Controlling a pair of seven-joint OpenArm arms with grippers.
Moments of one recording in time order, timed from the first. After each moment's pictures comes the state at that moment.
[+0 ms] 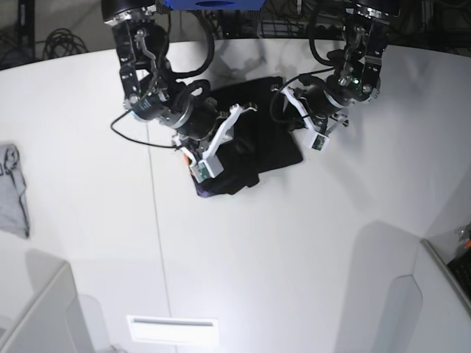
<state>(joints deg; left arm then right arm) 16.0 -16.0 6.7 93.6 -26.0 -16.6 37.6 -9.7 0.1 -15.8 104.0 26.5 10.9 -52.0</state>
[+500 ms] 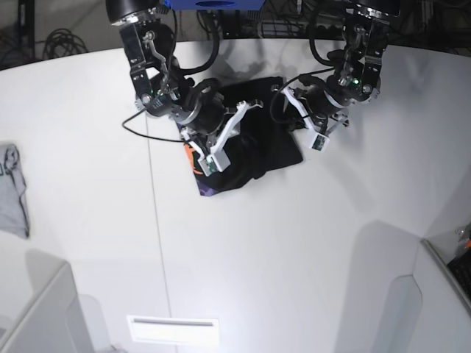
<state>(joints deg) 16.0 -16.1 6.6 93.6 -26.0 -16.6 37.6 -9.4 -0.1 -17.4 99.3 26.4 10.8 -49.2</state>
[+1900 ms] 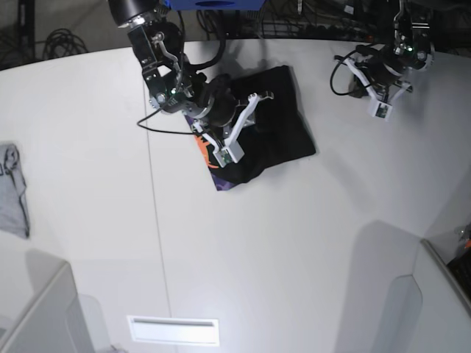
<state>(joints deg) 32.1 -21.2 -15.4 102.0 -25.0 -23.7 43.8 -8.7 0.3 -23.0 95.8 26.4 7.7 -49.1</state>
